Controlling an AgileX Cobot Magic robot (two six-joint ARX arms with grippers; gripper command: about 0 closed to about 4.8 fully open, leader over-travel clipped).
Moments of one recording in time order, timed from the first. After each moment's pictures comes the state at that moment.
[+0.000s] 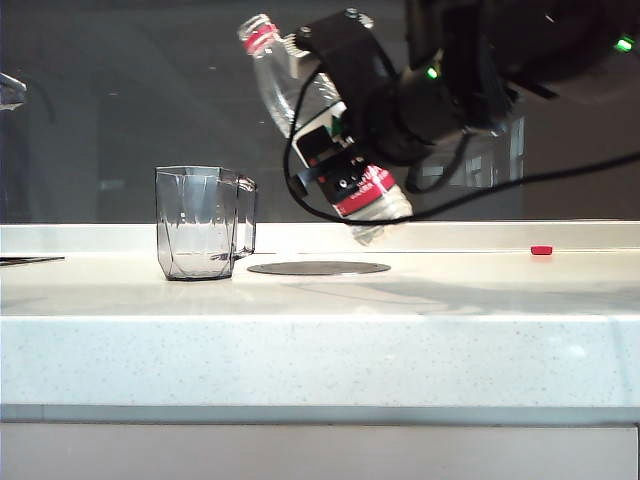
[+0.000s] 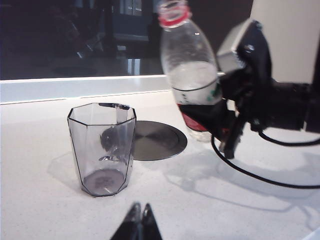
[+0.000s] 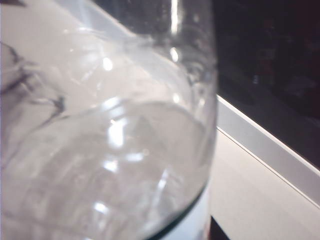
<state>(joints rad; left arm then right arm) -0.60 0.01 0.01 0.12 -0.03 -0.04 0.69 1.69 0.79 0.83 0.33 -0.52</state>
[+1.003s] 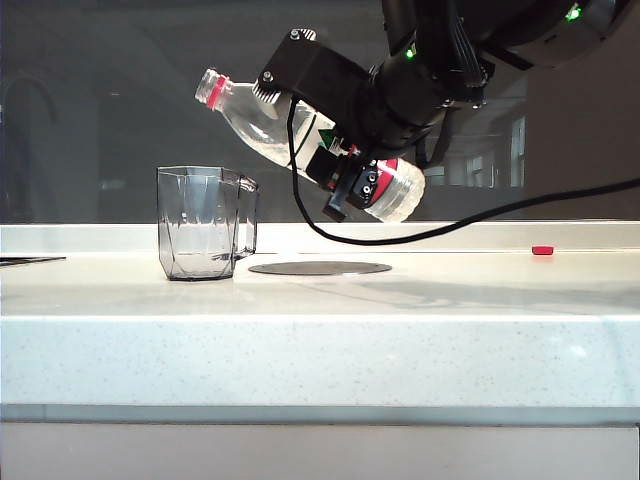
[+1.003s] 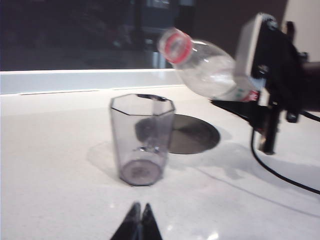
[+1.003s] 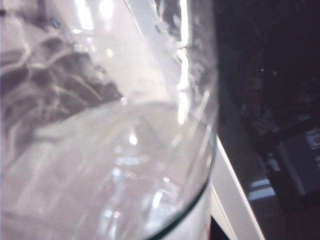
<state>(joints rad) -0.50 0.00 0.01 0.08 -0.03 -0.04 0.68 1.69 0.91 0.62 0.36 -0.97</state>
